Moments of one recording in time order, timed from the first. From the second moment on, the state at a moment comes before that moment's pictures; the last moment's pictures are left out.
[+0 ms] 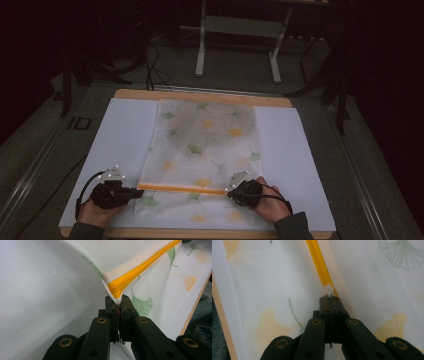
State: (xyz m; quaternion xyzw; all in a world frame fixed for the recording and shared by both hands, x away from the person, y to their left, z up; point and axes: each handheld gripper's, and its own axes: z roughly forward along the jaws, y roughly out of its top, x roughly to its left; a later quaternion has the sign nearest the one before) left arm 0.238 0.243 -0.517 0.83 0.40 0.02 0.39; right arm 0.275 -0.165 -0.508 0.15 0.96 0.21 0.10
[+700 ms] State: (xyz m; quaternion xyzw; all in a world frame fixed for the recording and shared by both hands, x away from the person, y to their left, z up) left arm 0.238 0.244 -0.517 0.83 0.40 0.02 0.39; right arm 0.275 -0.178 -0.506 0.16 0.96 0.21 0.09
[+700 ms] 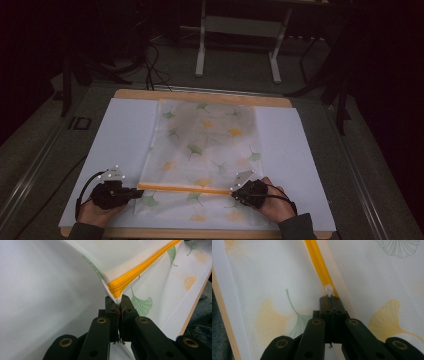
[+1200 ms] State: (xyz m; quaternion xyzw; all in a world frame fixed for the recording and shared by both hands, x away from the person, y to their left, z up) left arm 0.238 0.245 -0.518 0.83 0.41 0.02 0.39; right arm 0.275 -0.199 -0.502 0.17 0.96 0.19 0.09
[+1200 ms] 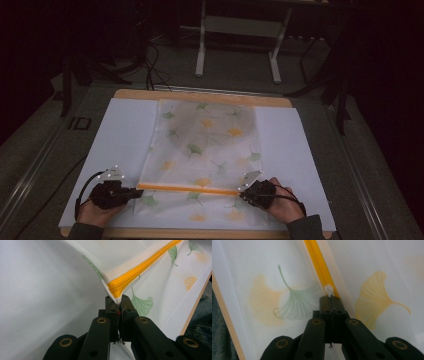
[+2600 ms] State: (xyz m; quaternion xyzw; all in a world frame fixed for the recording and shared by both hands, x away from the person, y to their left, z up) left arm 0.237 0.241 -0.520 0.84 0.40 0.01 0.38; right arm 0.281 -0.254 -0.495 0.22 0.96 0.15 0.07
